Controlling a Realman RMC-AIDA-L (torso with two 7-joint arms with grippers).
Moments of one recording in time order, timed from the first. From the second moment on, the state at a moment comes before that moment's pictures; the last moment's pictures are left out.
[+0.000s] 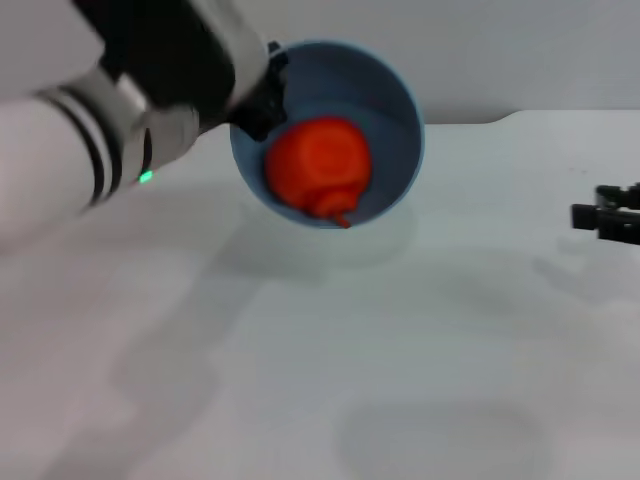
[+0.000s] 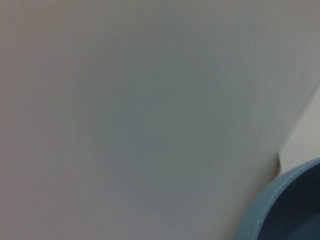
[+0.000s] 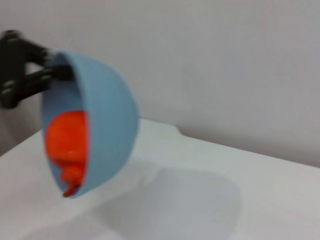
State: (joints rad) left arm -0.19 -2.06 1.91 1.83 2.88 0.69 -2.59; right arm 0.28 2.07 -0.80 -1.25 -2.00 -1.53 1.96
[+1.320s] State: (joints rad) left arm -0.04 -2.07 2.26 1.51 2.25 -0.36 -1.58; right arm 0.29 2.07 -0.75 -1.16 -1.96 -1.58 1.94
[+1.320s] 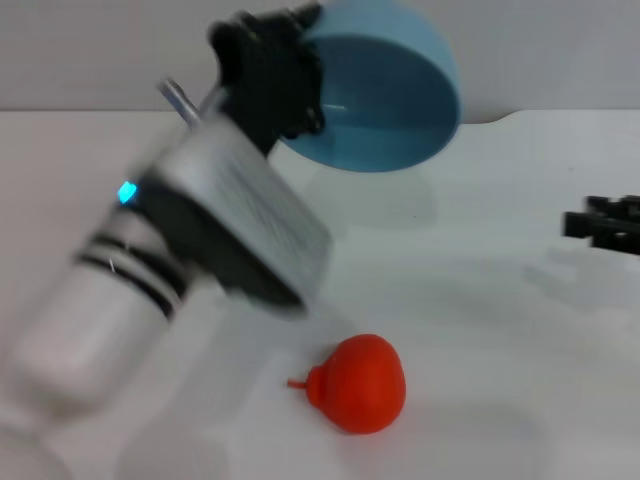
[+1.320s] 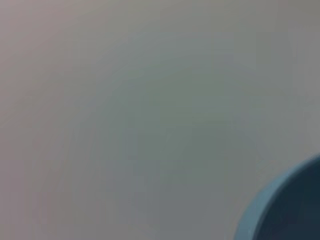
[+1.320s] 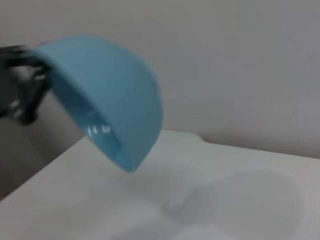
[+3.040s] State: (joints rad) left arm -0.40 -2.06 1.13 1.41 2.31 1.53 -2.57; right arm 0.66 2.08 -1.64 -0.96 -2.14 -1.32 1.99
